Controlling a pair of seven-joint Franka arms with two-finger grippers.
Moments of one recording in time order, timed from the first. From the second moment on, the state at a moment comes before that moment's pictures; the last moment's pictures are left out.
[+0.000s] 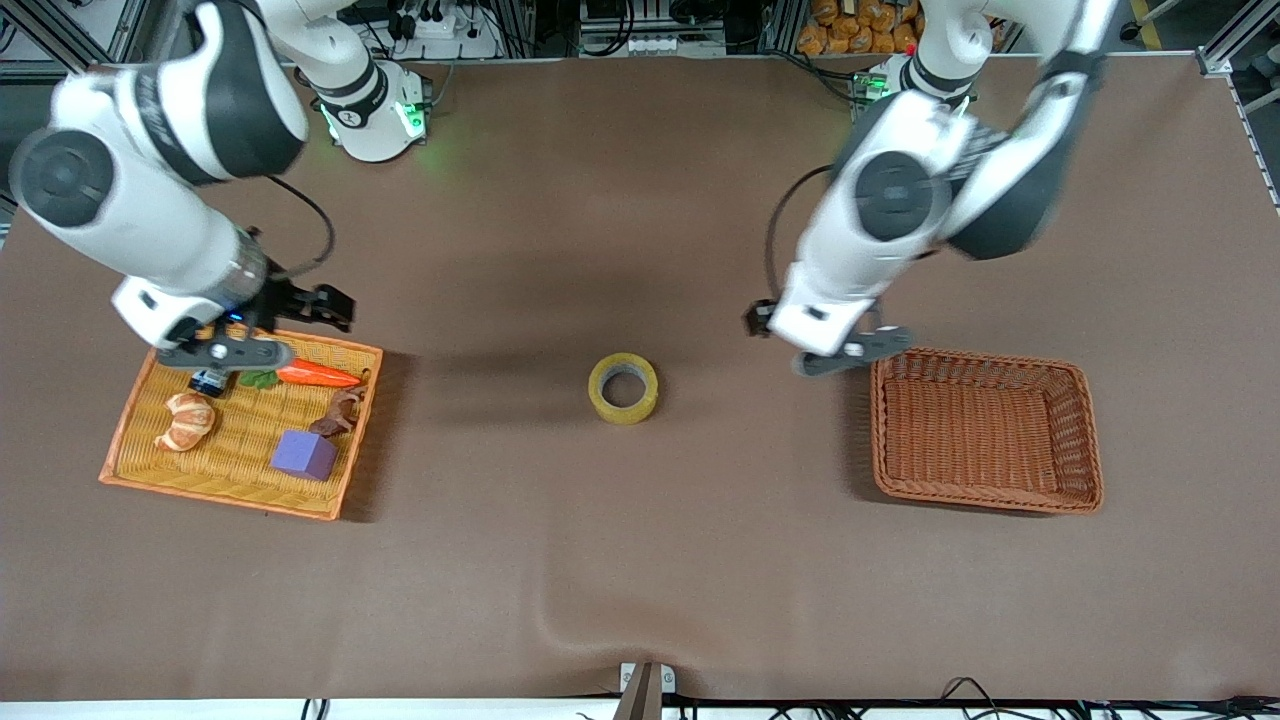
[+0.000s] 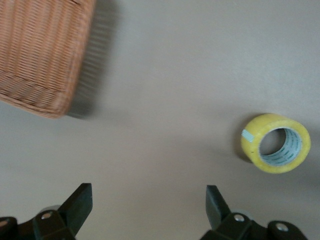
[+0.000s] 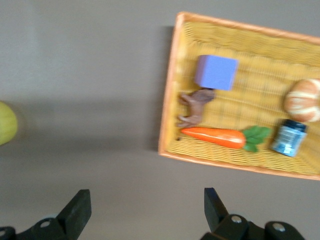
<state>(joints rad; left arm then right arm) -0.41 0.35 -0.21 -1.62 0.02 1.88 -0.89 0.47 0.05 -0.30 -1.81 0.00 1.79 0.17</state>
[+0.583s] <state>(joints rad) -0.59 0.63 -0.20 -1.57 0.12 2.18 -1.24 0.38 0.04 -0.30 -1.62 0.00 1.70 0.02</state>
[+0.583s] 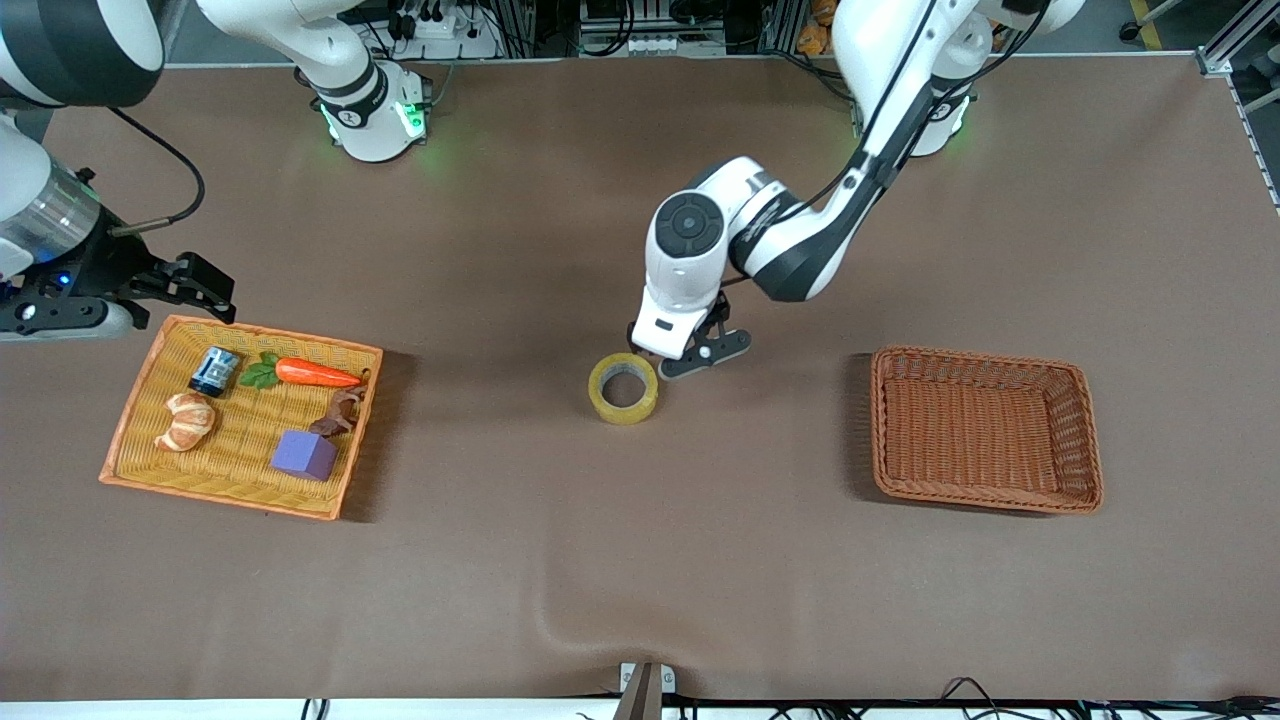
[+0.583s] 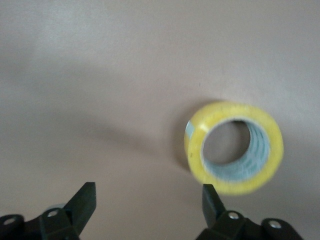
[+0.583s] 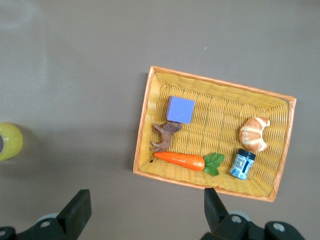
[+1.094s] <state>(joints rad) -0.63 0.78 -0.20 -1.46 0.14 2.29 -1.39 0.14 0.07 -0.11 -1.55 0.02 1.60 0.01</state>
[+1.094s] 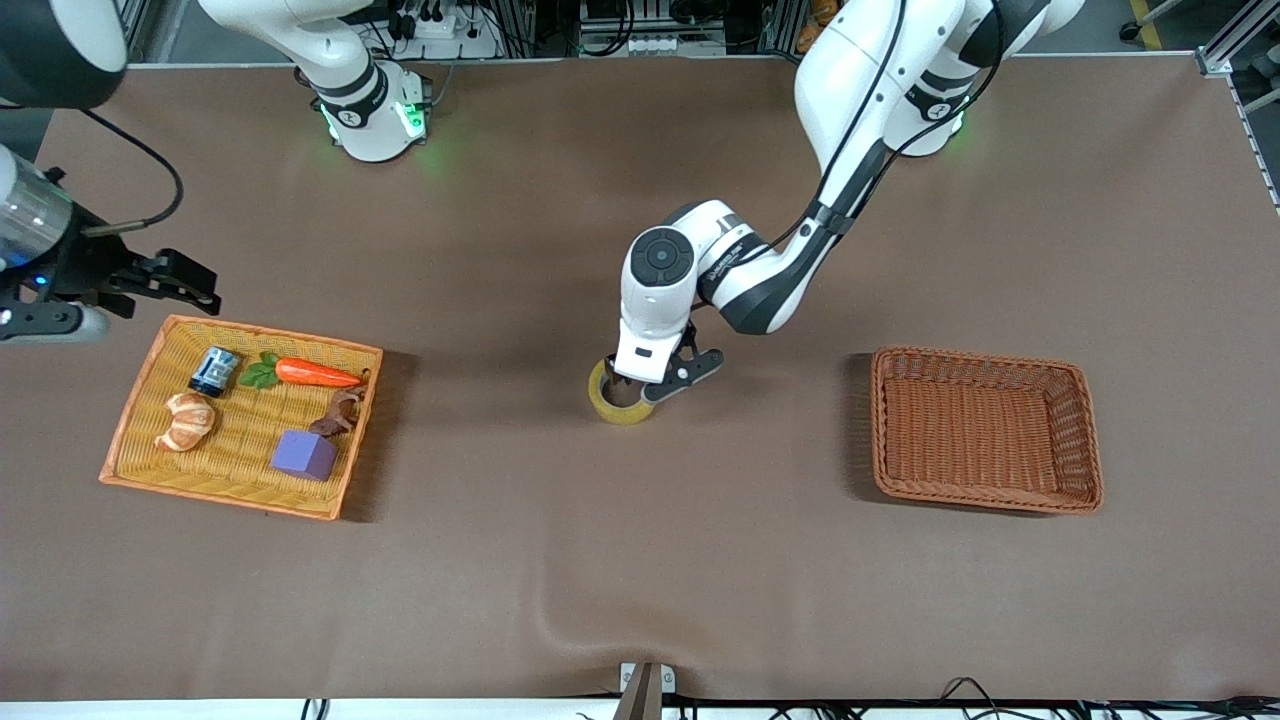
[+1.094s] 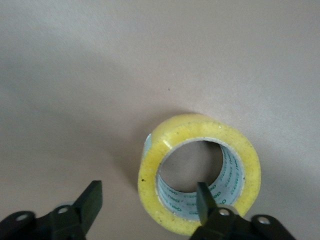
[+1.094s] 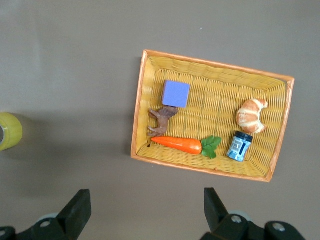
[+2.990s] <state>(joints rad) -0.11 0.33 -0.19 -1.51 0.03 1.86 -0.68 -0.06 0.03 0.05 -1.48 0.02 1.48 -0.03</state>
